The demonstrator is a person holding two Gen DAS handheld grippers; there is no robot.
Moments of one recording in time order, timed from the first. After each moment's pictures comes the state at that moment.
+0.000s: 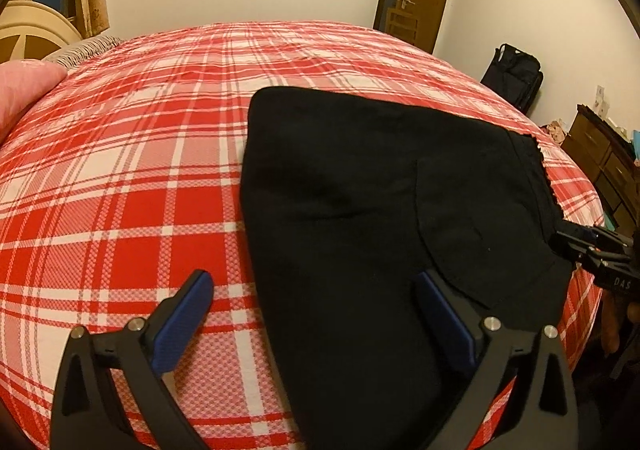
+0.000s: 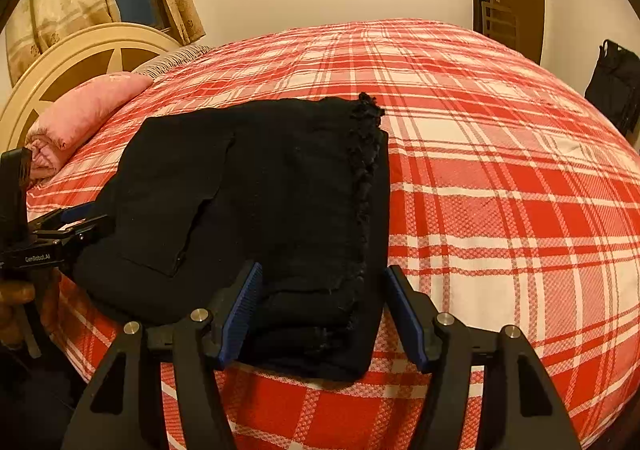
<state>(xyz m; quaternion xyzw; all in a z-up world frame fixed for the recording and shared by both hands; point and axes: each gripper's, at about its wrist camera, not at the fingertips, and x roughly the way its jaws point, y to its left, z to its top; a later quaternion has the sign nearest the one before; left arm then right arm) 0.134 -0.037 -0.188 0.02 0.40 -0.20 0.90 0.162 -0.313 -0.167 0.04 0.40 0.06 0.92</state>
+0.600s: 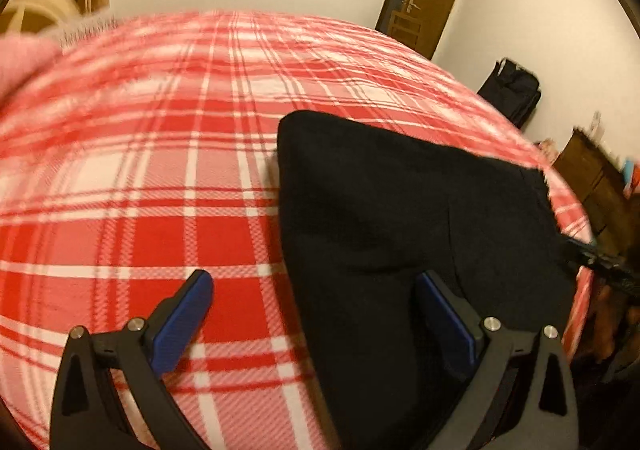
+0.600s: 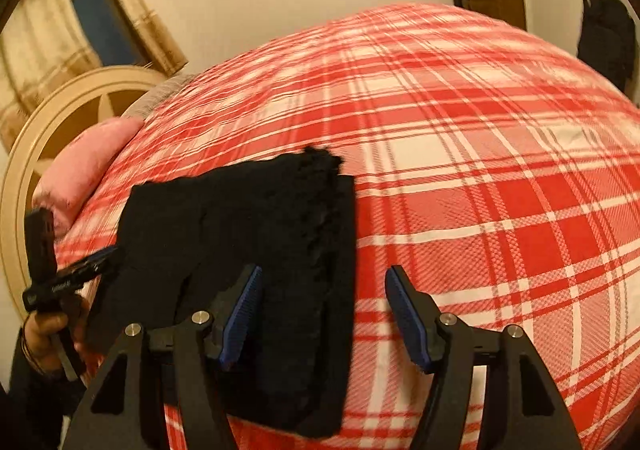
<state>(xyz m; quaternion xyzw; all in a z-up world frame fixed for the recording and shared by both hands) 0.179 -0.012 -0.184 -0.04 0.42 -0.22 0.88 0.204 -0.359 -0.149 0.14 0.40 0.05 0.90</state>
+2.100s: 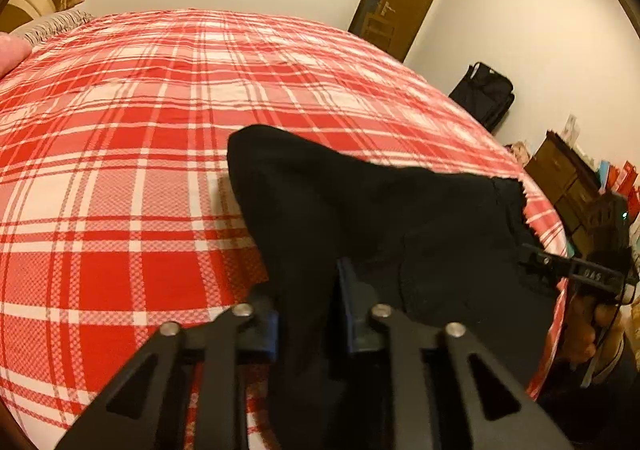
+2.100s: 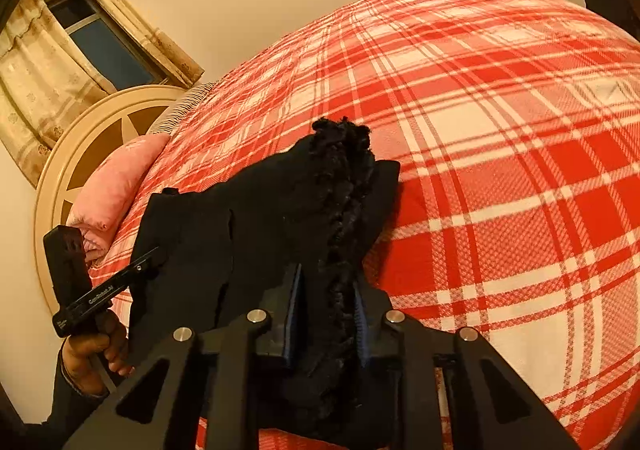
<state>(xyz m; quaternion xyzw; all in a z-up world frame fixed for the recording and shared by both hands) 0.194 -0.029 -0.181 -0.05 0.41 -0.27 0.87 0.213 -0.351 -0.154 0.22 0.41 0.11 0.88</state>
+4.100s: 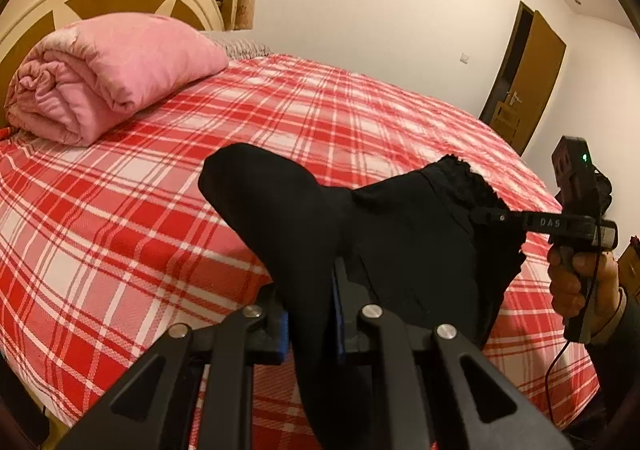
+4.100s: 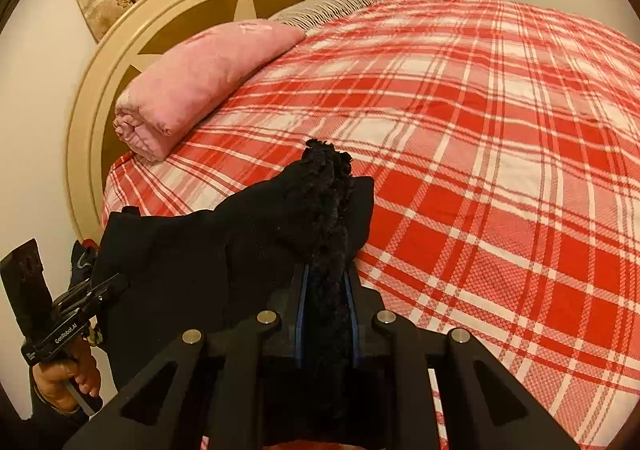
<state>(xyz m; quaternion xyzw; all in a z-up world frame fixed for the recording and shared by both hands) 0.149 0.194 -0.134 -0.11 0.34 -0.02 0.93 0.406 -0.061 -0.137 0.02 0.46 0.34 0.82</state>
